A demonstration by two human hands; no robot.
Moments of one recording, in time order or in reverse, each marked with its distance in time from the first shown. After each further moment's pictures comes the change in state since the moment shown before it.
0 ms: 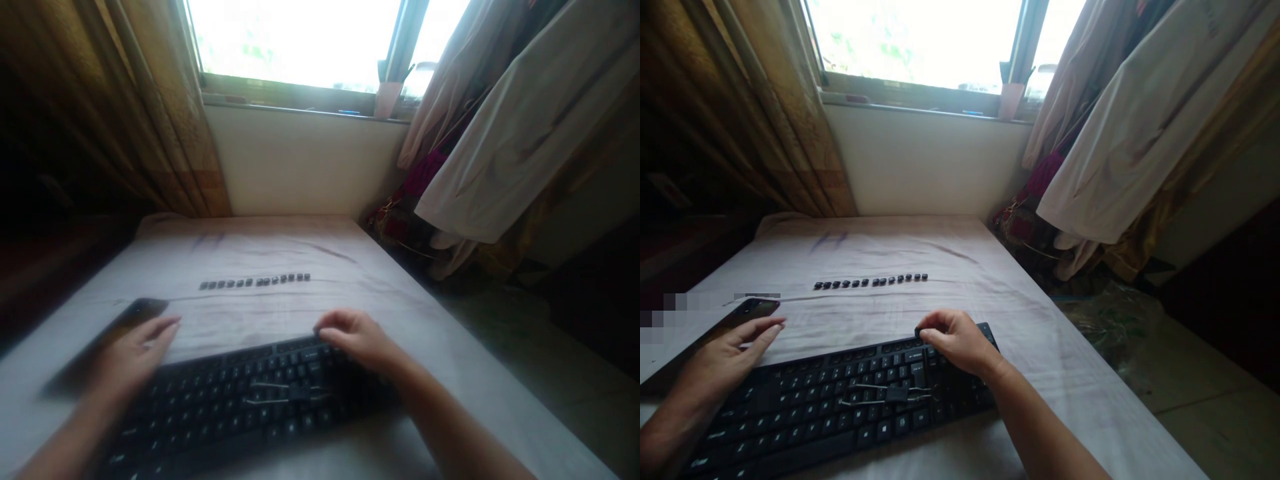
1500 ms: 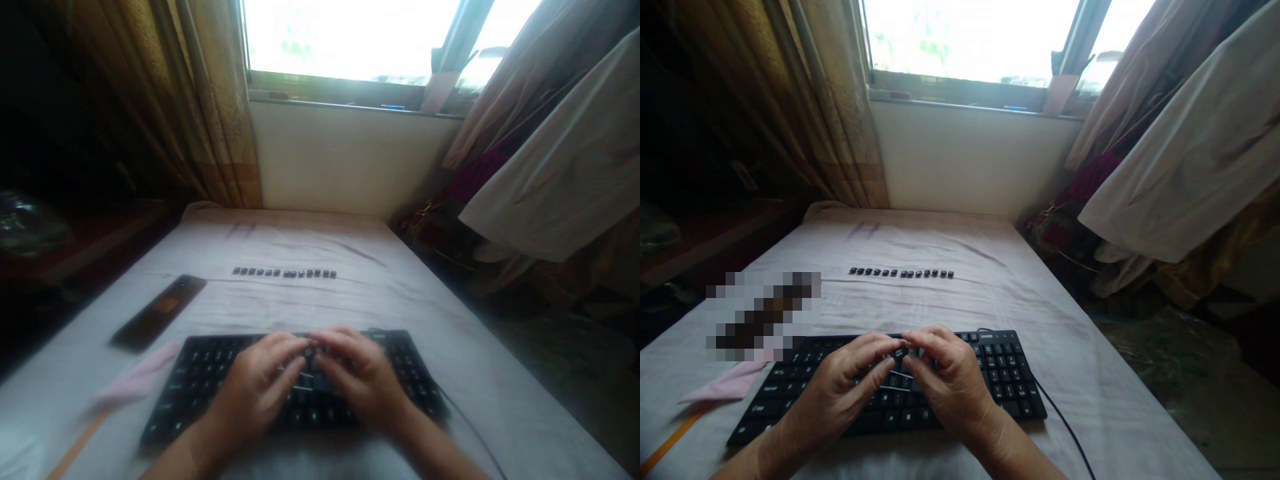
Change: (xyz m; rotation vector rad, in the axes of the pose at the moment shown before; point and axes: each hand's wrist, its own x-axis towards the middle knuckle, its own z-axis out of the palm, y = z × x) left_hand -0.106 0.114 0.018 -0.541 -0.289 0.755; right_hand -0.022 -0.007 0.060 0.117 0.133 -0.493
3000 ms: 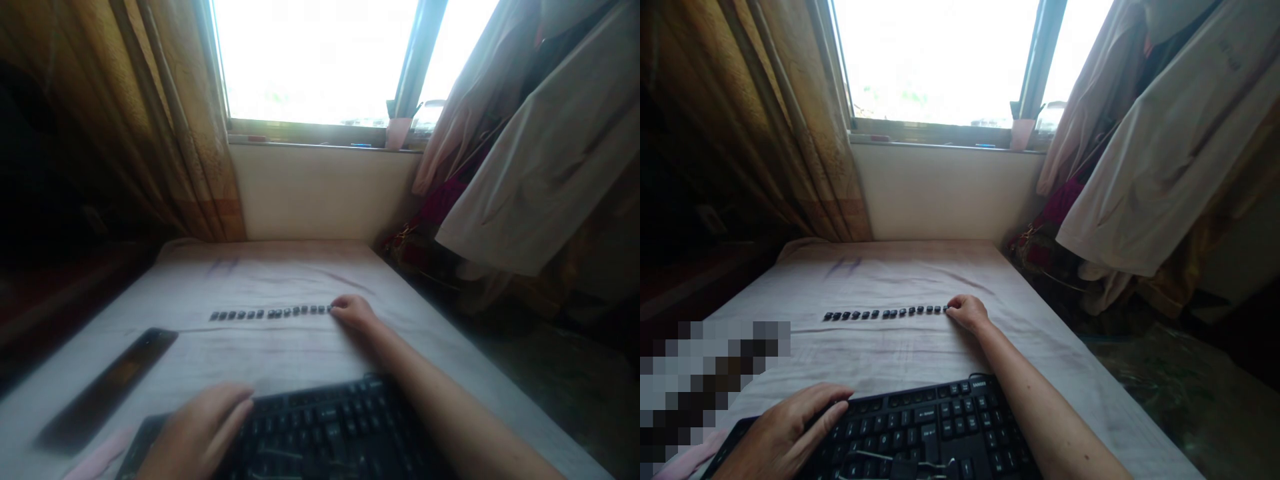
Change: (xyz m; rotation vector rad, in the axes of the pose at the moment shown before) left_hand -0.003 -0.066 -0.034 0.518 -0.104 -0.257; right_hand 0.136 0.143 -0.082 -0.676 -0.017 0.559
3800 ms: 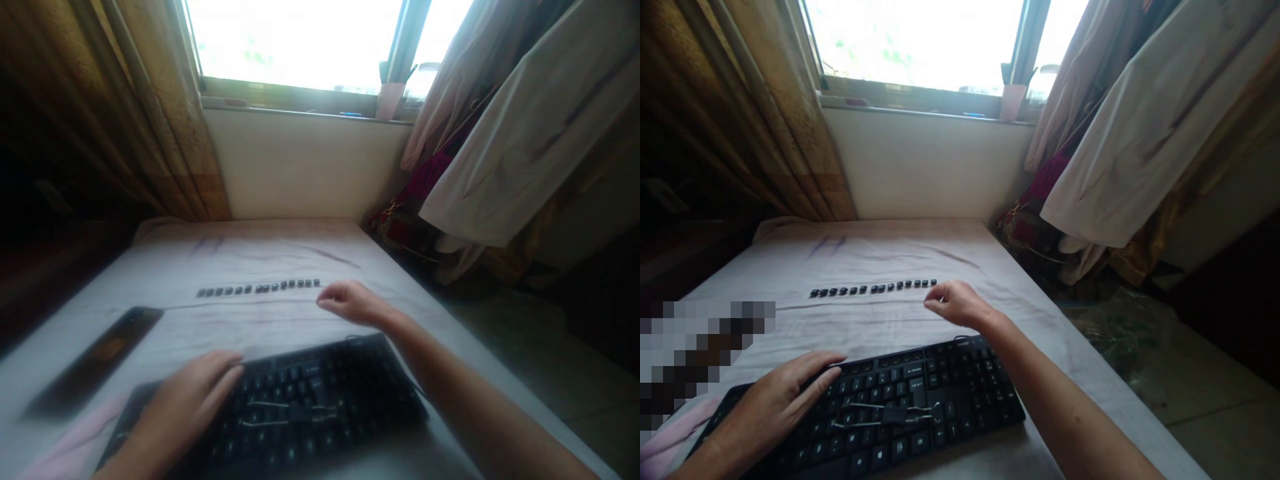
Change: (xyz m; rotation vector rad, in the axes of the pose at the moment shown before) left_hand 0.004 0.001 0.000 0.000 -0.074 -0.015; right_hand -0.089 -0.043 -0.057 0.027 -0.206 -0.270
